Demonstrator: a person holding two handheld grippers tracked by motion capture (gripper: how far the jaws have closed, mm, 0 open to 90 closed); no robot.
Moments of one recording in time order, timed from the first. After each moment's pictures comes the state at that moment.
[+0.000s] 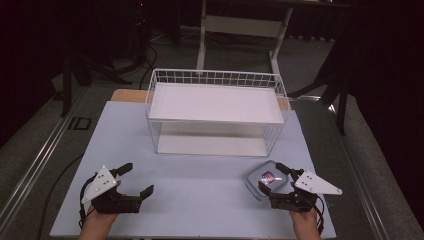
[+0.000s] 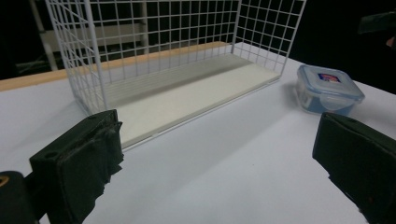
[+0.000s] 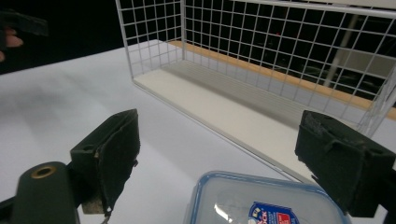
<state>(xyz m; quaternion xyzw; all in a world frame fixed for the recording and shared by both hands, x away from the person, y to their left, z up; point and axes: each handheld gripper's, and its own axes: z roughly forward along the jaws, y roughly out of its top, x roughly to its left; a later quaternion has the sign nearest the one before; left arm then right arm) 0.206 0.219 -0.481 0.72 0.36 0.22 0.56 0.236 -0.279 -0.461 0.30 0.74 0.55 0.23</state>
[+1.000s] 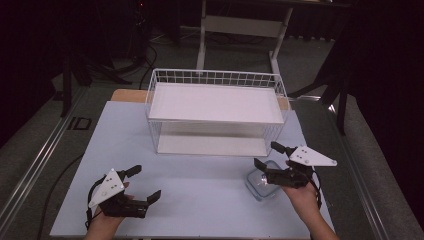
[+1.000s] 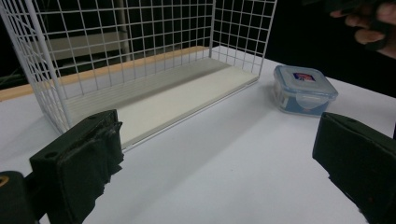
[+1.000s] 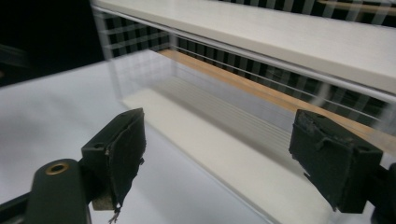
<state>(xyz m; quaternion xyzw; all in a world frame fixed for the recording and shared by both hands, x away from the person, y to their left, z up) 0.202 0.203 -0.482 0.72 0.32 0.22 0.57 0.282 -0.263 -0.423 0.30 0.75 0.54 0.23</state>
